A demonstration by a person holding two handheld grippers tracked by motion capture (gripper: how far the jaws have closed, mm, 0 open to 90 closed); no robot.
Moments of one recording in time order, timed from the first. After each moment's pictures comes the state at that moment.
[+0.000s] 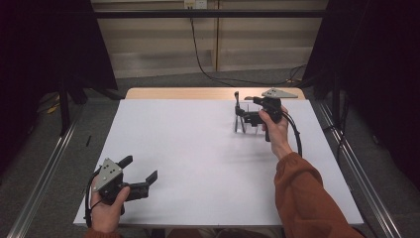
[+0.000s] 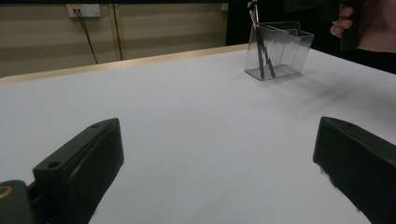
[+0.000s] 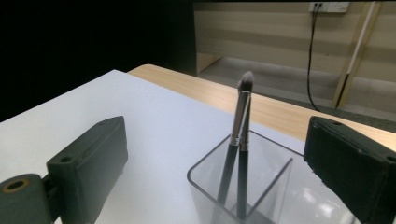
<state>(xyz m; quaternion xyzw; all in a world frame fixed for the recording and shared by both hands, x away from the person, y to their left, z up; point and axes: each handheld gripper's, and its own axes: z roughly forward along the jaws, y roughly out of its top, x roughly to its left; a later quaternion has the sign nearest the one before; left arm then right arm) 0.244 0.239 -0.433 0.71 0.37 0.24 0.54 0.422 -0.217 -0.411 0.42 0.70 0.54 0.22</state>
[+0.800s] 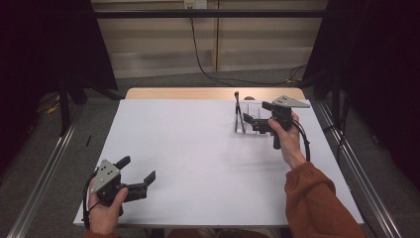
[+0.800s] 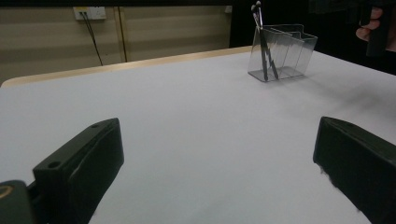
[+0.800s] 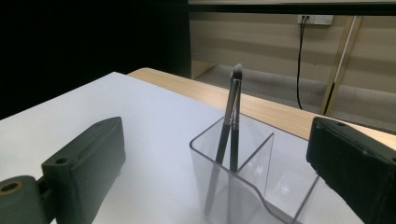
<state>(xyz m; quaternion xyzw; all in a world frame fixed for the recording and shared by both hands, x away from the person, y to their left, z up) 0.240 0.242 -0.432 0.71 0.38 0.25 0.54 0.388 -0.234 -0.409 0.41 0.69 0.55 0.24</state>
